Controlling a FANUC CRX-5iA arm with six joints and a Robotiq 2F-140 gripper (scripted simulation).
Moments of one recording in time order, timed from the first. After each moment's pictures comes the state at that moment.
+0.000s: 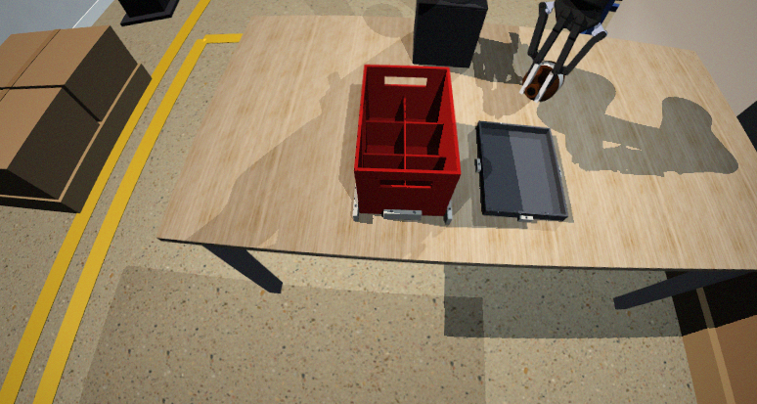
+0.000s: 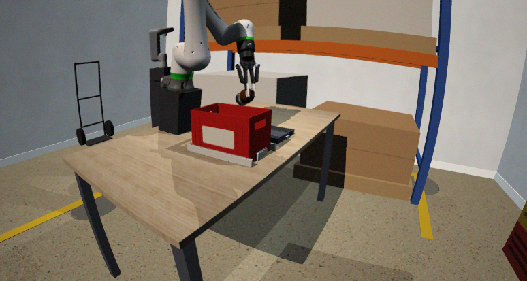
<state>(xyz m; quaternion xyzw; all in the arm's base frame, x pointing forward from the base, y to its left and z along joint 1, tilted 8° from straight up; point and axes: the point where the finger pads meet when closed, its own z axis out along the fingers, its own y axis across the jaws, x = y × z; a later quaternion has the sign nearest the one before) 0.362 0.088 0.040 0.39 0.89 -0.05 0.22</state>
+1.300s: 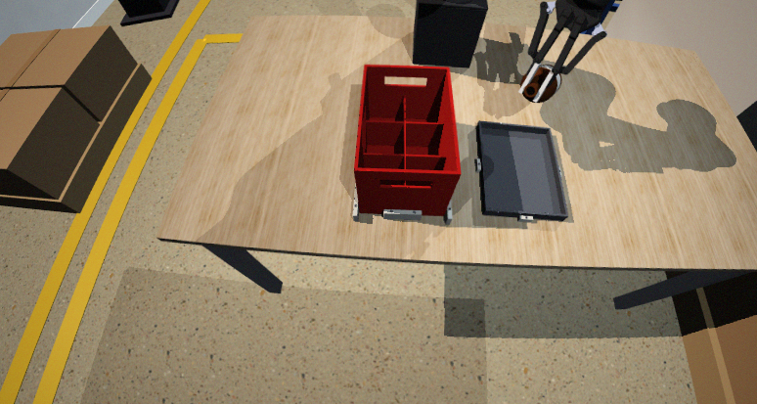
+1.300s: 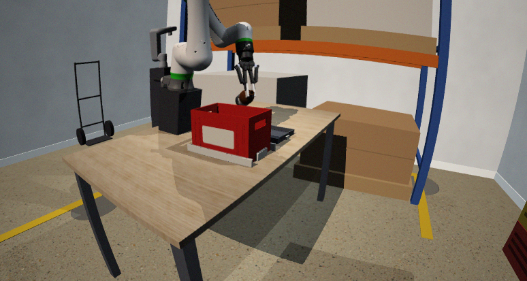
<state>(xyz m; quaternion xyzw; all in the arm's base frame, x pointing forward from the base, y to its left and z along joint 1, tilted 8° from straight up) 0.360 0.088 0.038 0.39 0.88 -0.07 0.25</state>
